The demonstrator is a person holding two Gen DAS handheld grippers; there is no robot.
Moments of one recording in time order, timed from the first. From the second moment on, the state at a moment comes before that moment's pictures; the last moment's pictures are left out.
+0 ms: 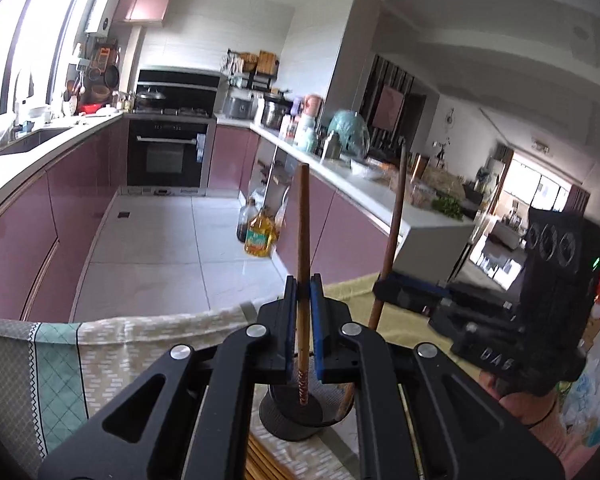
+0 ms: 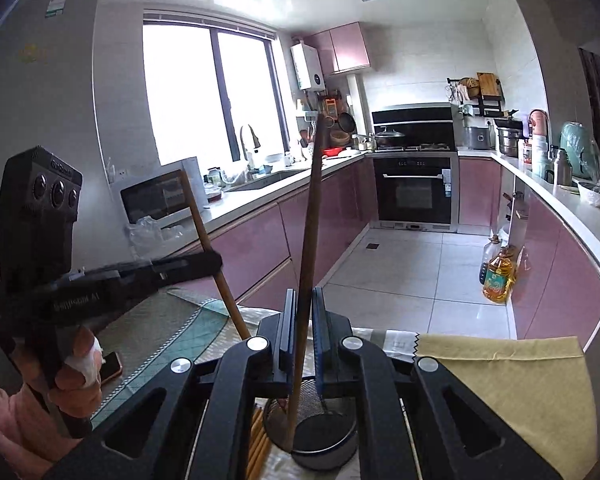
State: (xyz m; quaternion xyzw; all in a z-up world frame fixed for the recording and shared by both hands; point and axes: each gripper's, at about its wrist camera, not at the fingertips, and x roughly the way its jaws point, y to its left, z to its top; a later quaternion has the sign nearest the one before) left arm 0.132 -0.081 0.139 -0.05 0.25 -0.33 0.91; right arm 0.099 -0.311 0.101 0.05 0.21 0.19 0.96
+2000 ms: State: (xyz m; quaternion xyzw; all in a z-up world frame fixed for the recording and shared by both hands) left arm 0.091 -0.051 -0.085 0.06 0.45 -0.26 0.85; right arm 0.051 -0.241 -0.062 0.03 0.42 0.24 0.87
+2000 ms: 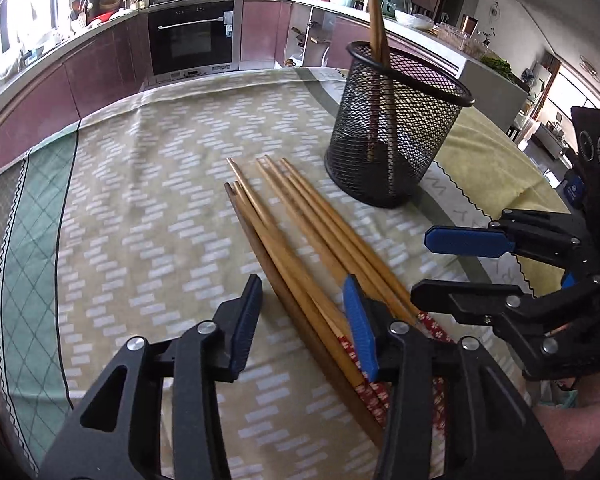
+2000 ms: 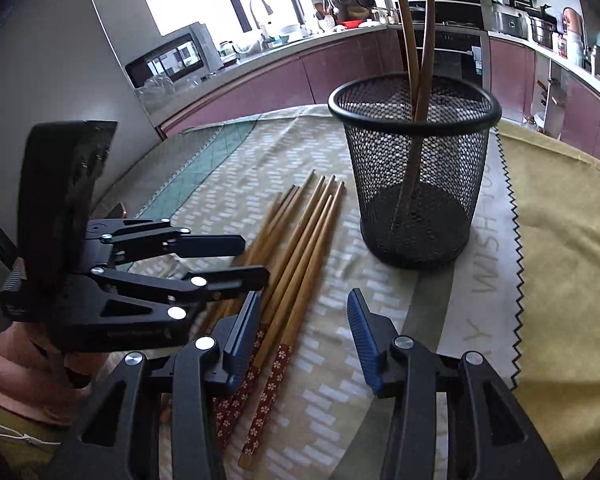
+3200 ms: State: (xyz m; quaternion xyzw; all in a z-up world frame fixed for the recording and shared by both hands) left arm 0.094 -0.027 -0.089 -0.01 0.47 -0.30 0.83; right arm 0.069 -0.221 -0.073 -0.02 0.45 0.18 0.88
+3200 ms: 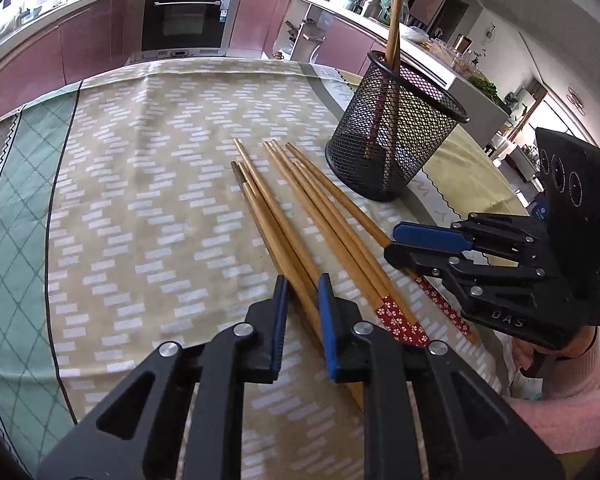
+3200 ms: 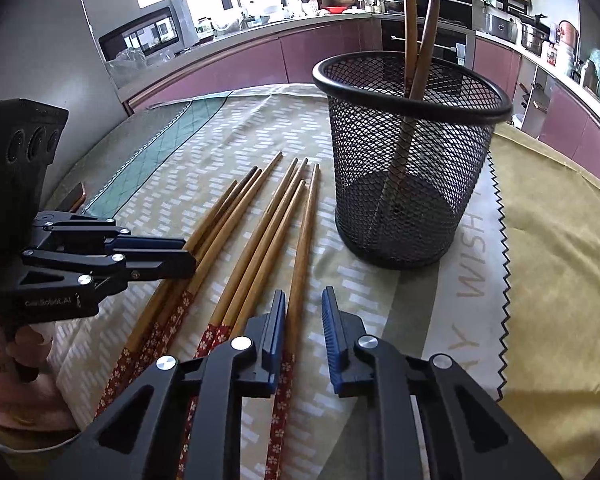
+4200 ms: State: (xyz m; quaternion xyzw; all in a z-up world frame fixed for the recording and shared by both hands) left arm 0.086 -0.008 -0.049 -0.05 0.43 -0.31 0.85; right arm 0.047 -0.242 -0.034 0.05 0.38 0.26 0.89
